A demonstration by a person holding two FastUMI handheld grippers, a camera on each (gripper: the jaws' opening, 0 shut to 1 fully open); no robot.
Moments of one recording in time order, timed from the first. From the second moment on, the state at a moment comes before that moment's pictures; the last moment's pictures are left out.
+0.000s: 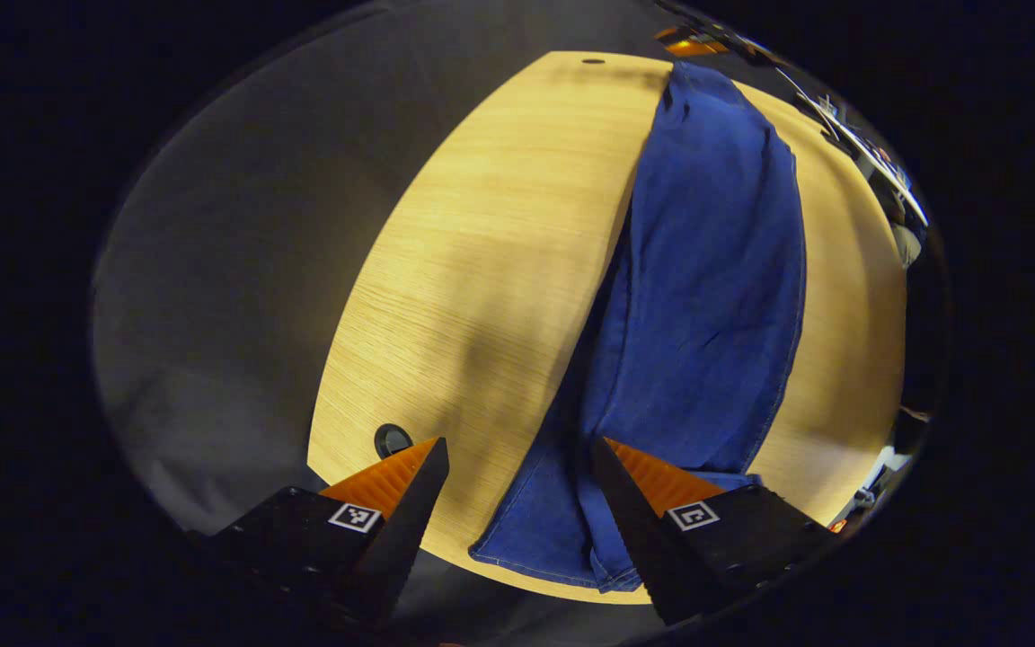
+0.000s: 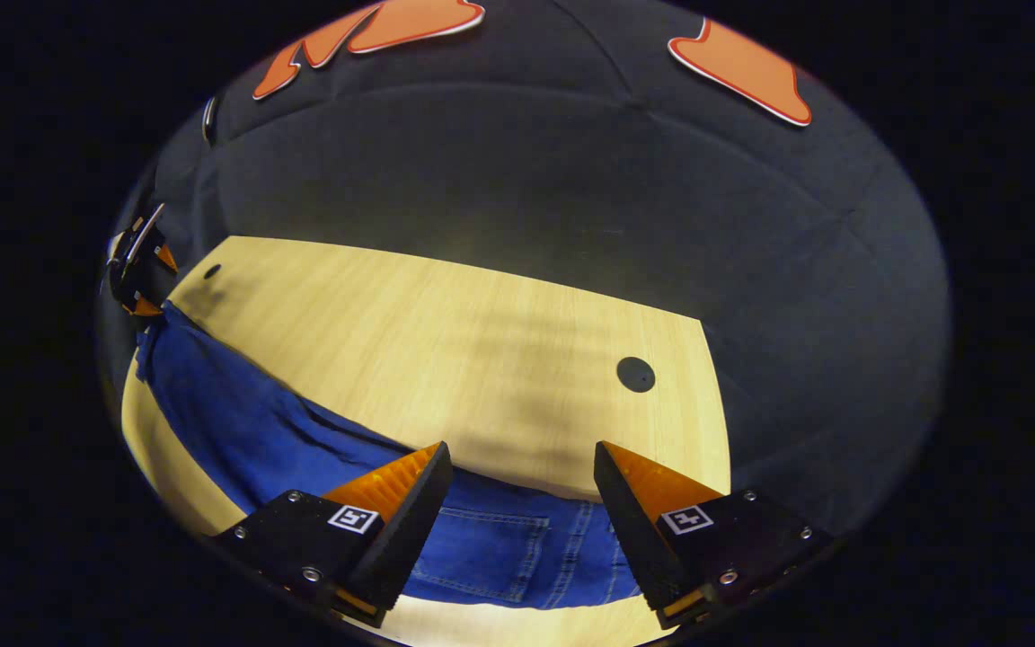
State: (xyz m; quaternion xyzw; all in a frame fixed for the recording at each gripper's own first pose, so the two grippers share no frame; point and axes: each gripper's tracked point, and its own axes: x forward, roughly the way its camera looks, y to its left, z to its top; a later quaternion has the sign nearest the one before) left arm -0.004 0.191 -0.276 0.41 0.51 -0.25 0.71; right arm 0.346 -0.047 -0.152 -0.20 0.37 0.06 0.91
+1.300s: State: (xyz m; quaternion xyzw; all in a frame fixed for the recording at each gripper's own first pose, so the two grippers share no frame) left arm -0.082 0.039 -0.150 0.09 0.13 0.07 0.98; right arm 0.288 -0.164 -0.210 0.28 0.29 -0.10 0.91
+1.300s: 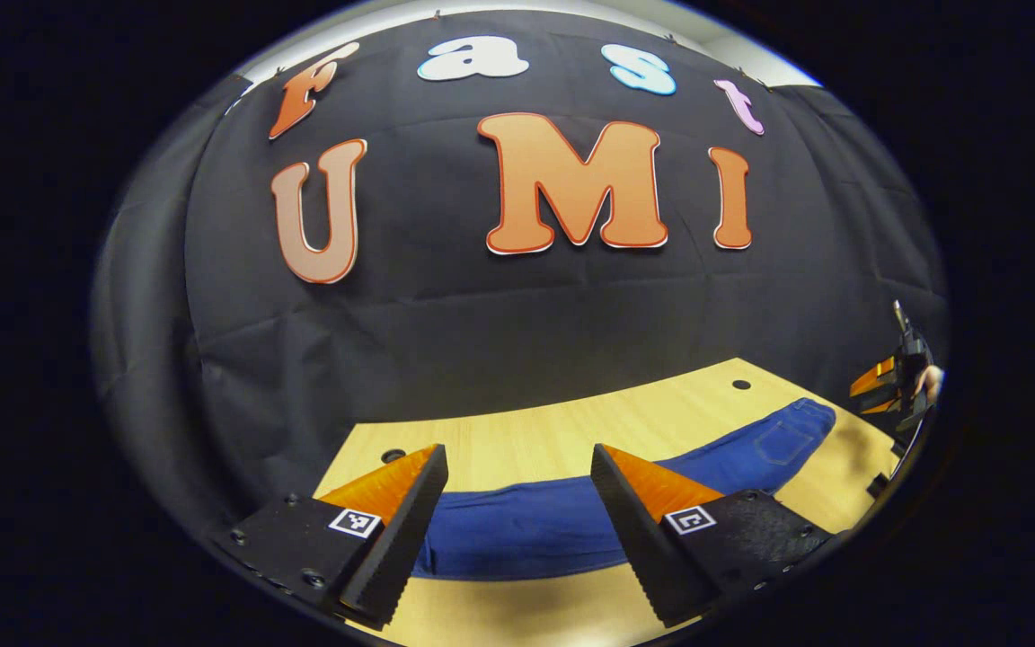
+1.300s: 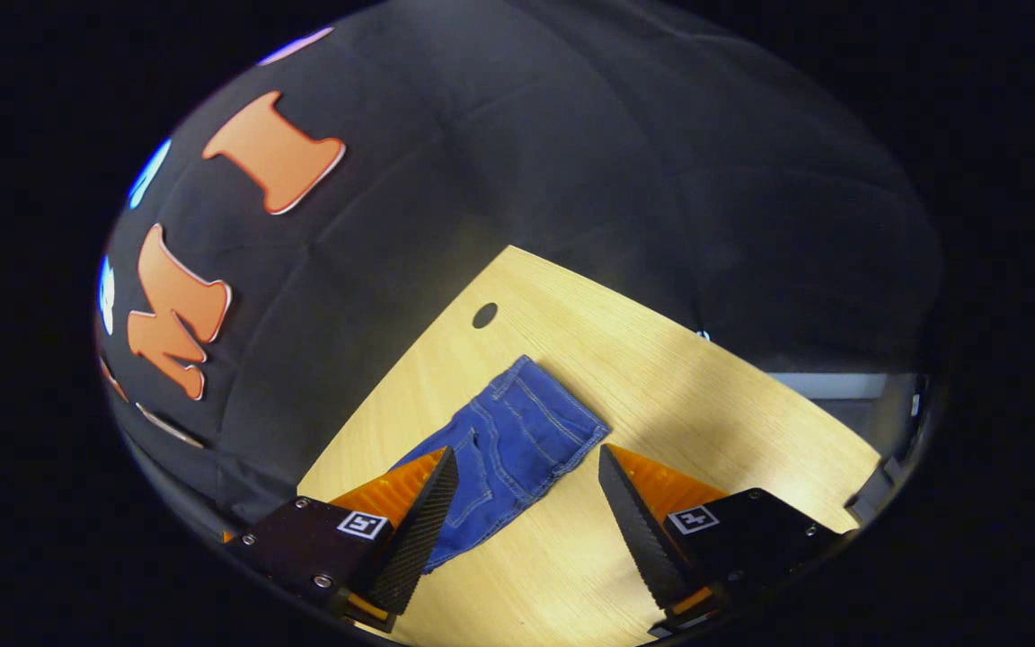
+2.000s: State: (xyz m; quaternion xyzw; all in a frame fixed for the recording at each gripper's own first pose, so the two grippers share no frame) left arm -0.127 0.051 -0.153 0.02 0.13 0.16 0.98; right arm 0.350 -0.166 -0.272 0.39 0.31 -0.18 0.85
